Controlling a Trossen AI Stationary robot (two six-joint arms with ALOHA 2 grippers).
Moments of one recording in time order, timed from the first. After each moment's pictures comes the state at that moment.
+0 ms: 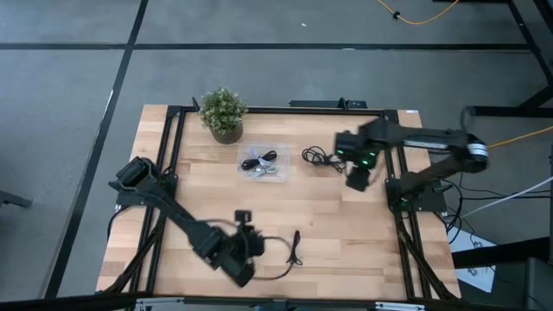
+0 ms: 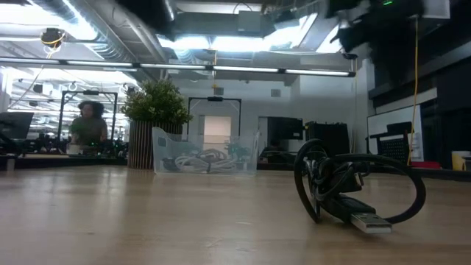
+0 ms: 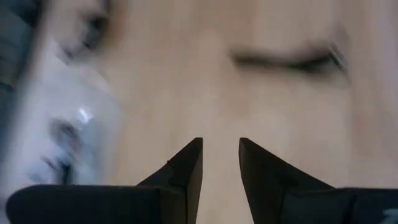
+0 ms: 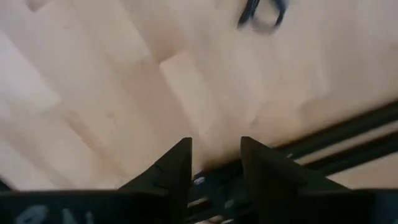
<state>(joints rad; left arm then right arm) -0.64 1.86 1.49 -0.79 -0.71 -0.49 -0.15 1.36 1.25 -1.53 -0.03 0.32</state>
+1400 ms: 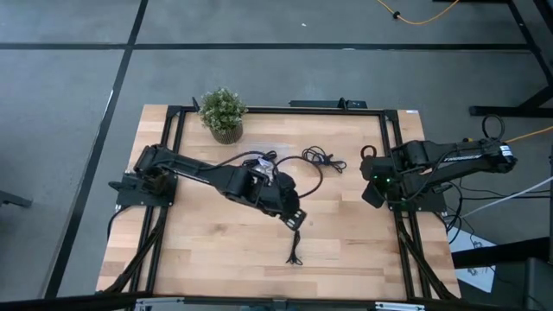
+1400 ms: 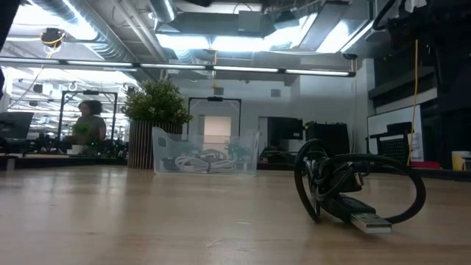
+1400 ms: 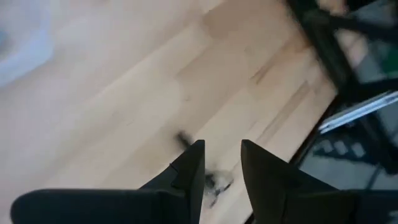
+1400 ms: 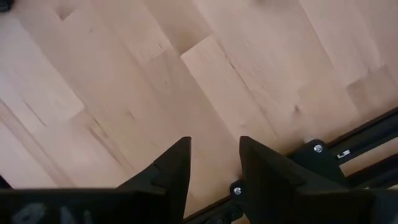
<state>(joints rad) -0.27 1.92 1.92 -0.90 -0.19 -1.17 0.11 0.99 0.94 -1.35 0.00 0.72</state>
